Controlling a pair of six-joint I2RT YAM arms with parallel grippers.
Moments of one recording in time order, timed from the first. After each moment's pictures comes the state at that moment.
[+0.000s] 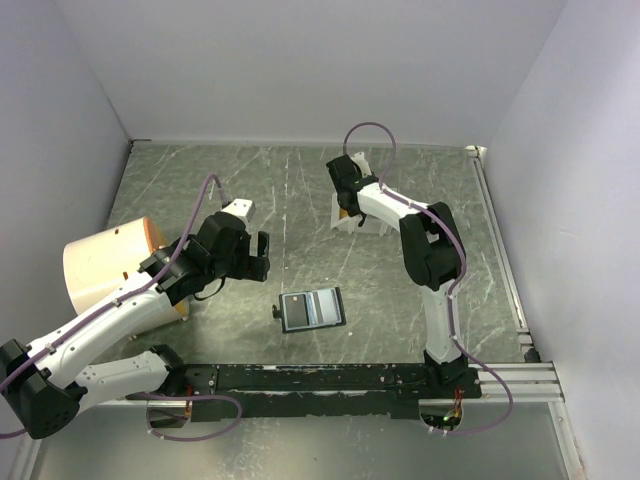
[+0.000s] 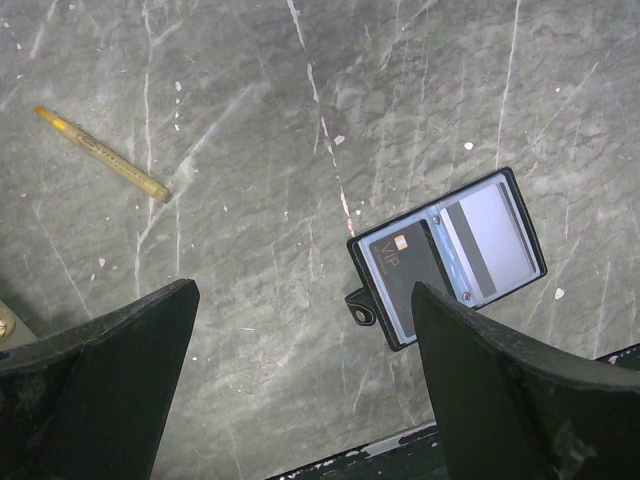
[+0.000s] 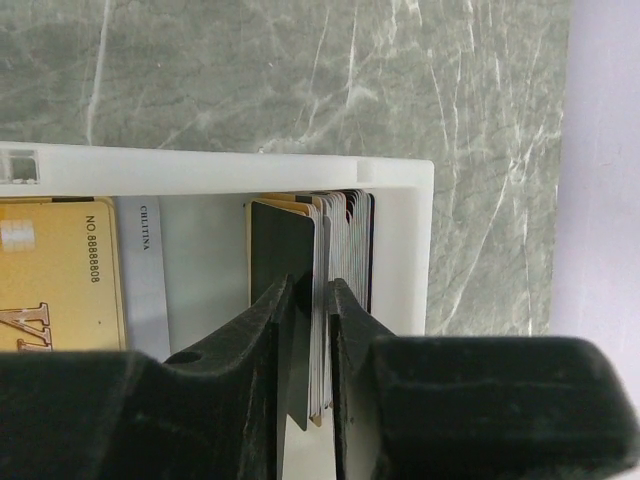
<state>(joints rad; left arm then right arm) -0.74 1.04 0.94 -0.66 -0.24 -0.44 0.47 2.16 1.62 -0.49 0.81 0.05</state>
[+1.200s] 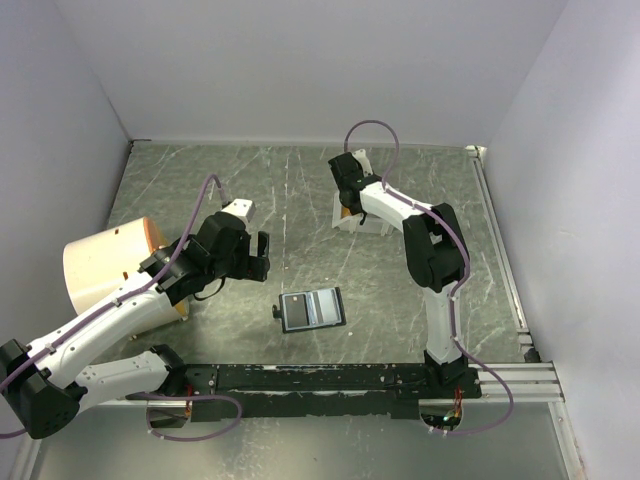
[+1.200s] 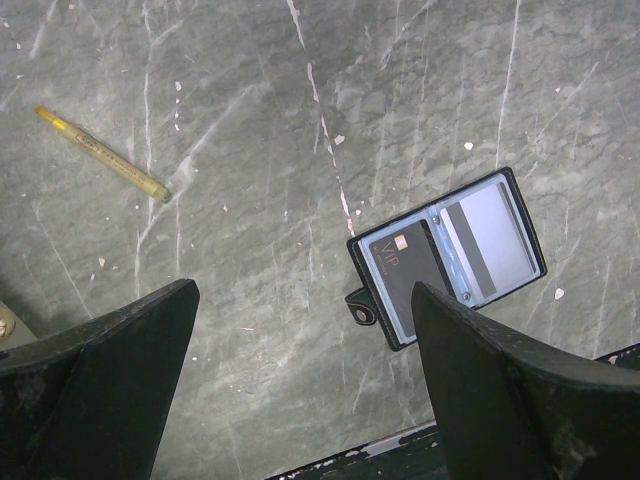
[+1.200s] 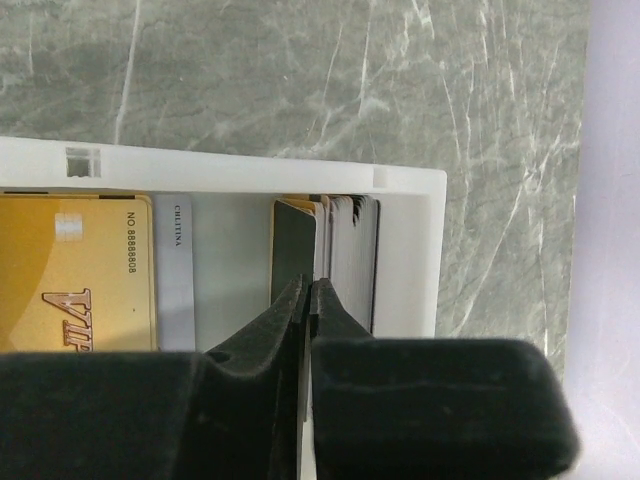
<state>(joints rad) -0.74 1.04 0.94 -0.66 -0.24 -0.44 0.46 2.13 1.61 -0.48 0.76 0.05</state>
